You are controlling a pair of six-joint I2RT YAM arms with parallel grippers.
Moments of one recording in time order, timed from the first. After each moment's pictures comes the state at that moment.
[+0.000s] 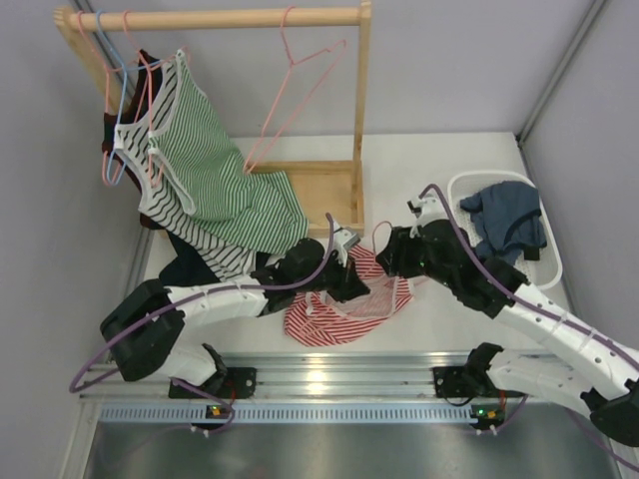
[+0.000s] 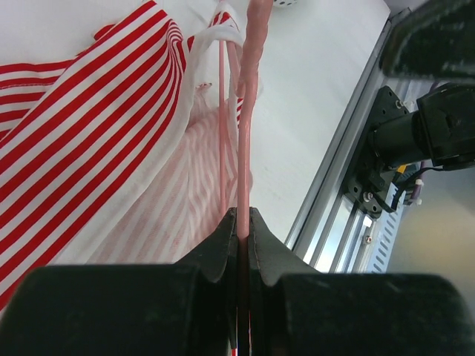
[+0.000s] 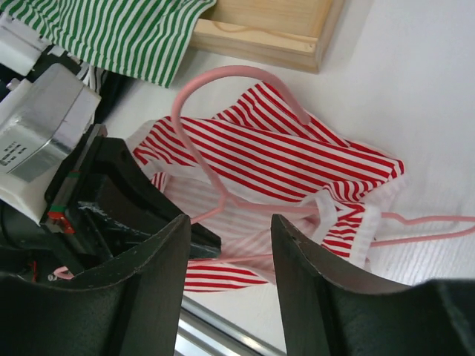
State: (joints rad) left arm -0.92 1.41 0.68 0.31 0.34 -0.47; right arm 0.79 0.91 0.88 -0.52 0.17 0.52
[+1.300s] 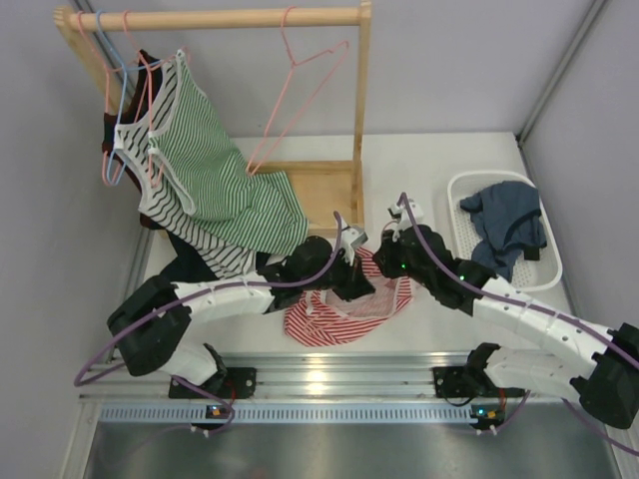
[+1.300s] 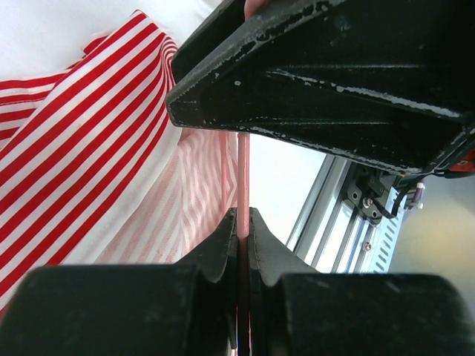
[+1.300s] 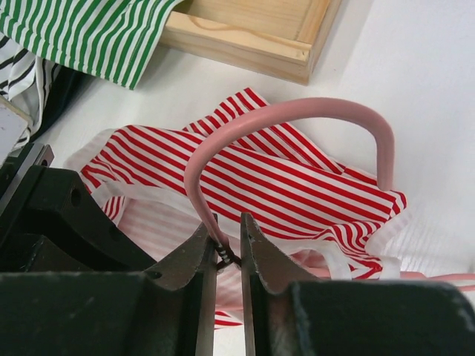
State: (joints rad) left arm -0.94 1.45 0.74 0.29 0.33 -0.46; right arm 0.82 1.04 0.76 -0.26 0.22 0.44
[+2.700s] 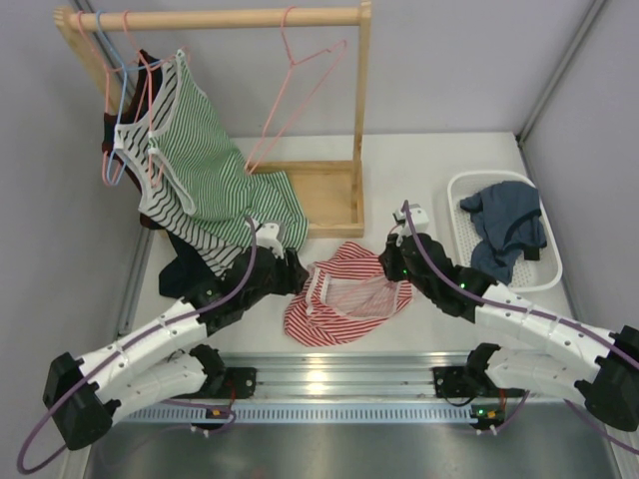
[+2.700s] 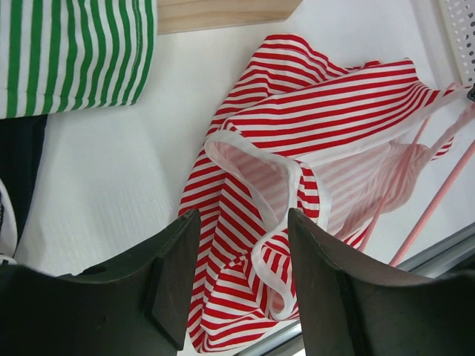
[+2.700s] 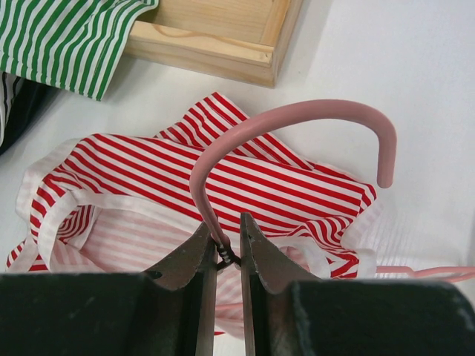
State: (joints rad) left arm -0.83 0.89 0.63 -0.30 -0.22 -0.57; right arm 0.86 1.01 0.70 -0.23 0.36 0.44
